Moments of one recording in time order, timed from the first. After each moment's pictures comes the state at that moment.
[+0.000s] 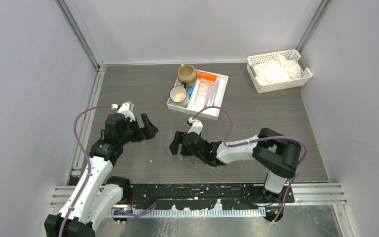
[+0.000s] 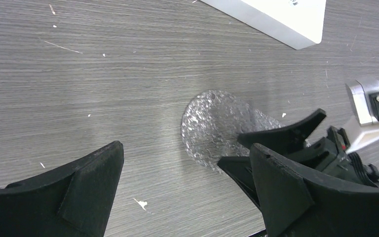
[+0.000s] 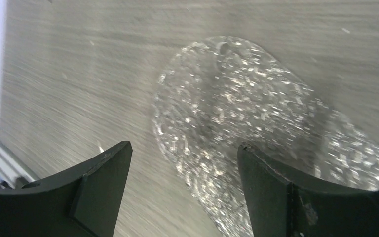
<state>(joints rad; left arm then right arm) -0.20 0.76 0.61 -0.44 0.19 -0.43 1.12 1.77 0.78 0.41 0.32 0.94</state>
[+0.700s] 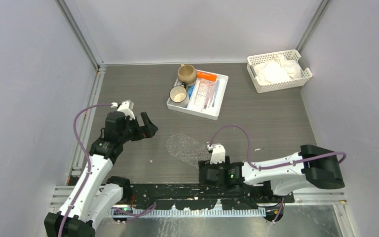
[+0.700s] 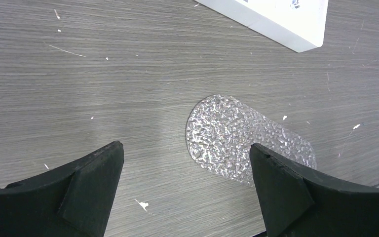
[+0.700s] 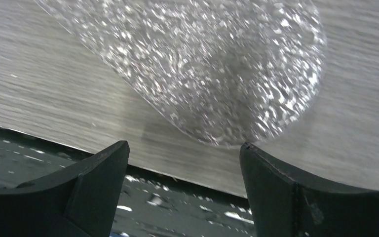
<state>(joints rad) -0.20 0.77 0.63 -0.45 0.18 -0.42 1.44 1.29 0.59 -0.43 0.55 1.15</state>
